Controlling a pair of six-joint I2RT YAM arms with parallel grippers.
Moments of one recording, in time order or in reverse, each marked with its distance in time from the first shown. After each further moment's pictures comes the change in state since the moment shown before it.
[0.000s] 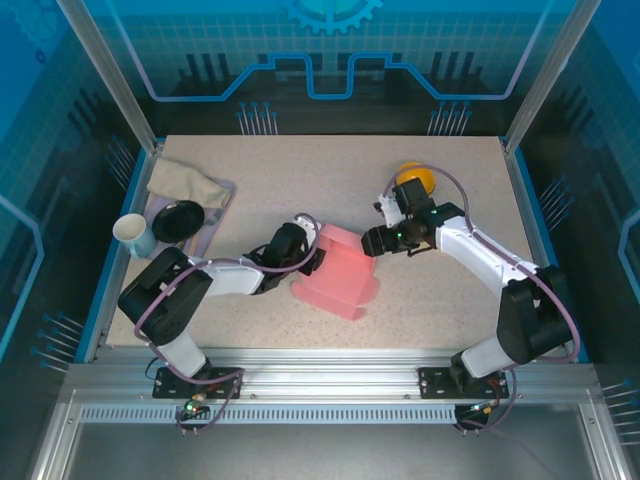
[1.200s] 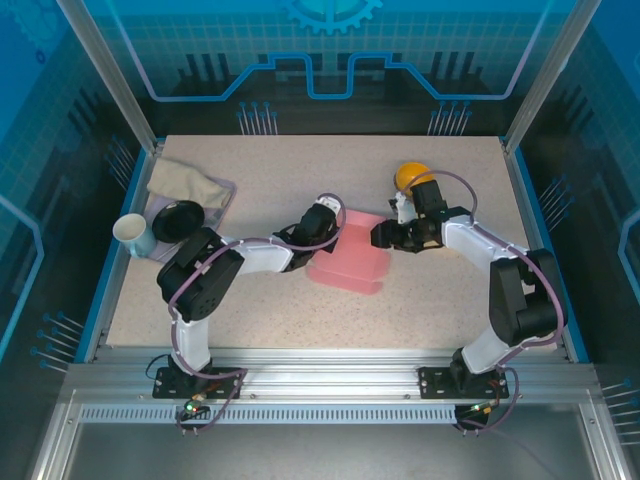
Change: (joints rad) left arm -0.039 0.243 0.315 -0.065 -0.193 -0.039; right arm -0.150 0.100 -0.071 0.198 -0.209 0.143
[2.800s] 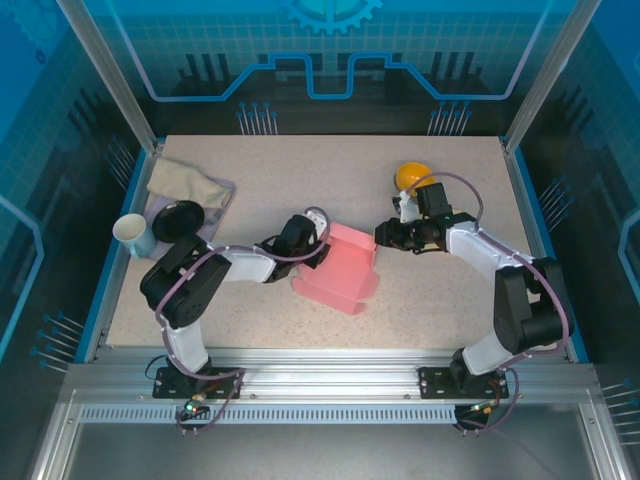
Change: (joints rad) left arm 0.057 -0.077 -0.175 0.041 0.188 0.092; right arm -0.010 -0.048 -0.060 0.095 -0.079 0.055
